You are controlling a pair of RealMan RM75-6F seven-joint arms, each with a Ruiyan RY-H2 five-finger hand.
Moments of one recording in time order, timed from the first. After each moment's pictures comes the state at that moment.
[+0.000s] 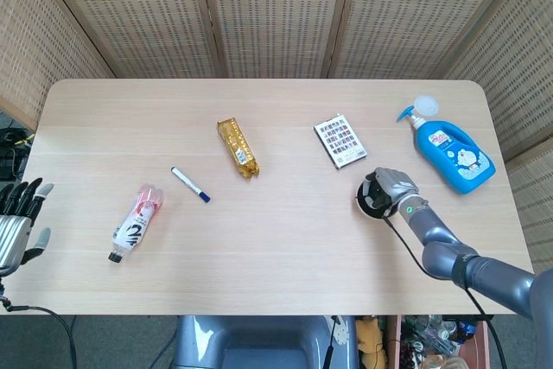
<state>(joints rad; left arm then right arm) -0.19 -1.12 -0.03 -1.46 1.46 1.36 0.09 0.94 -1.39 0.05 -1.21 -0.62 0.45 0.00</state>
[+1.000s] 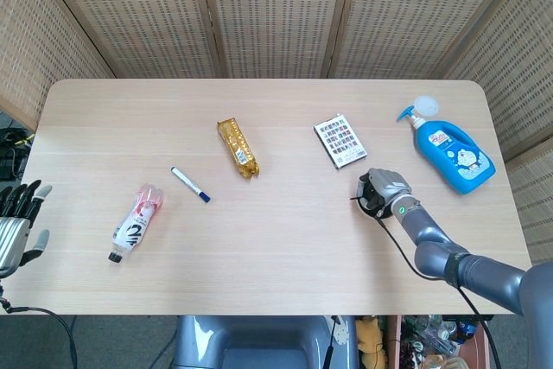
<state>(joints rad) -0.18 -1.13 -0.02 -1.44 1.46 1.36 0.06 0.98 -1.40 0.02 -1.22 -0.57 0.48 -0.06</state>
